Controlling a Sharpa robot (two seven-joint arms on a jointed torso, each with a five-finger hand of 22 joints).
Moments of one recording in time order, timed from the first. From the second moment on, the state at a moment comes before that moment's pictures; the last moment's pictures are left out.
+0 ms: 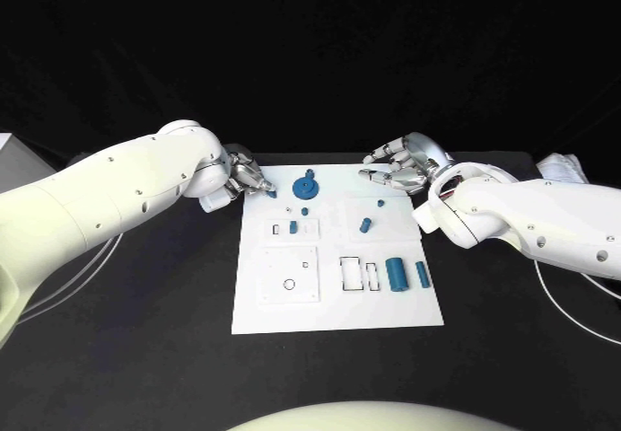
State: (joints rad) left arm 1.39 -0.39 -0.05 0.88 -0.86 0.20 -0.42; left_hand 1.26 -0.20 0.67 0.26 0.33 0.84 0.08 0.69 0.79 1.17 0.01 1.12 0.80 1.47 -0.04 1.54 1.31 0.07 1.36 0.06 1.44 1.31; right arm 1.34 -0.90 -0.16 1.54 -0.76 -0.59 -0.03; right_hand 1.38 -0.18 0.23 0.29 0.27 0.93 0.16 0.10 0.38 1.46 0.08 1.45 1.31 1.46 0.00 1.54 1.31 0.01 1.47 0.11 1.46 1.31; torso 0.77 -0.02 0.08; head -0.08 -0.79
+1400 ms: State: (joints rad) left arm 1.39 -0.61 -0.09 1.32 -0.93 0.07 -0.46; left_hand 1.17 -0.25 0.66 0.21 0.57 0.92 0.06 0.70 0.79 1.27 -0.02 1.17 0.90 1.47 -0.07 1.57 1.31 0.07 1.42 0.04 1.48 1.31; right arm 1.34 -0.90 -0.17 1.53 -0.76 -0.59 -0.03; right_hand 1.38 -0.18 0.23 0.29 0.27 0.93 0.16 0.10 0.38 1.46 0.08 1.45 1.31 1.46 0.00 1.53 1.31 0.01 1.47 0.11 1.46 1.31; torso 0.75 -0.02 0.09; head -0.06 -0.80
